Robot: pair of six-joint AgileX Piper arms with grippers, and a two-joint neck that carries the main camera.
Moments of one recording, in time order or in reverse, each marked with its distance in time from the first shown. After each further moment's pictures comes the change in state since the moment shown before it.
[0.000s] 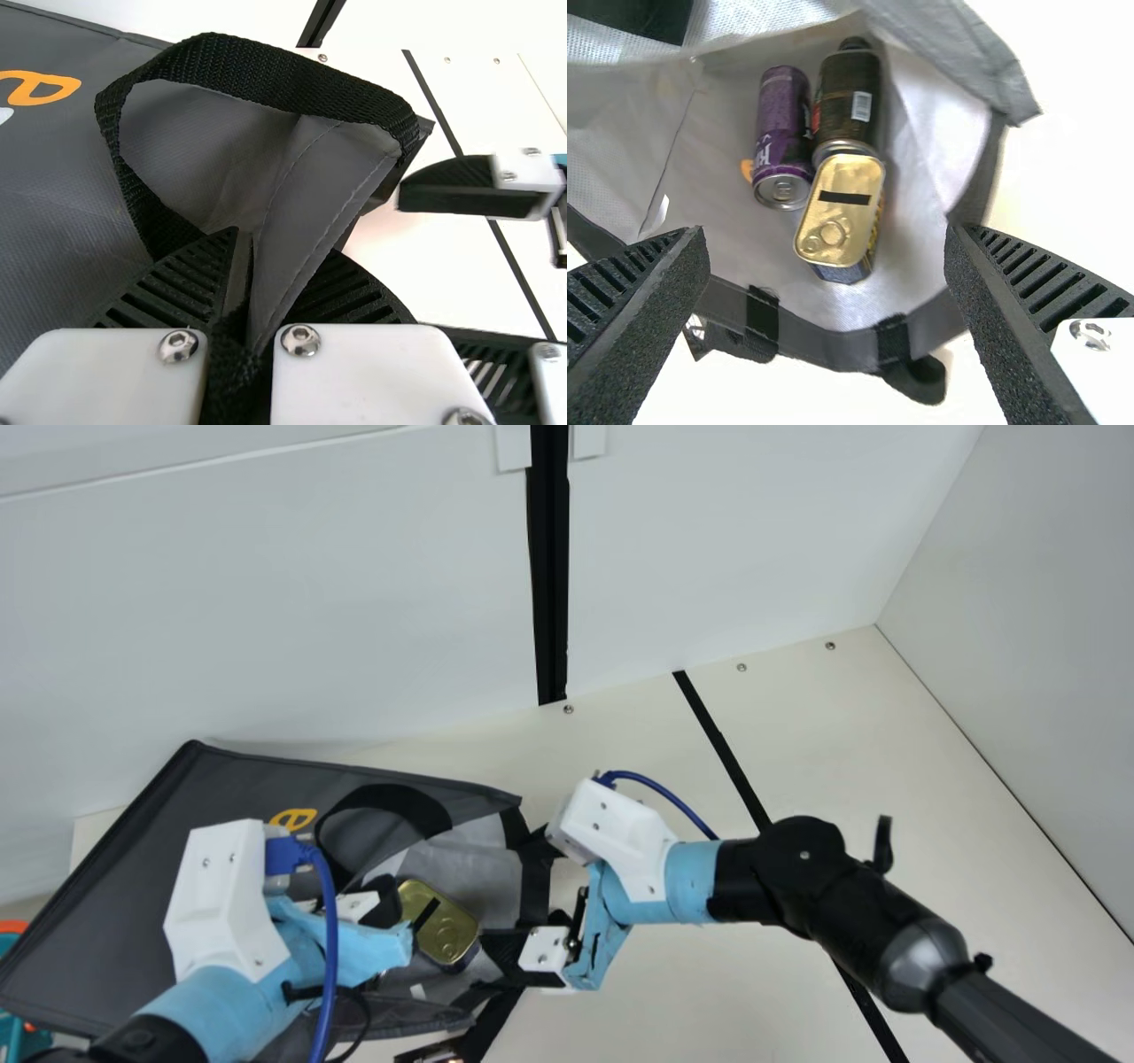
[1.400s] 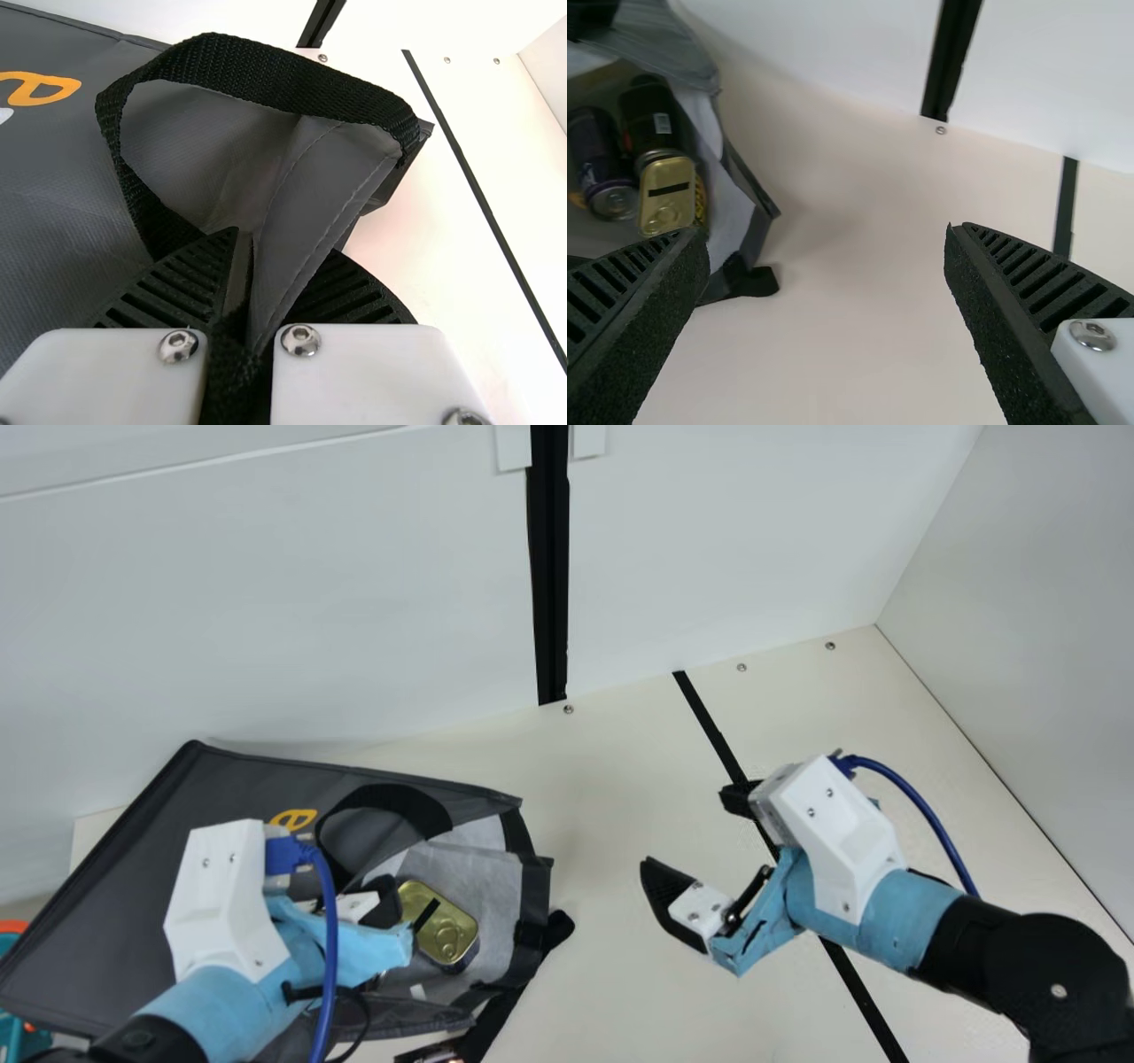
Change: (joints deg) left arm 0.0 0.0 0.0 0.0 0.0 0.0; right arm -22.1 -25.7 3.6 -20.8 0.8 24.4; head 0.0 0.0
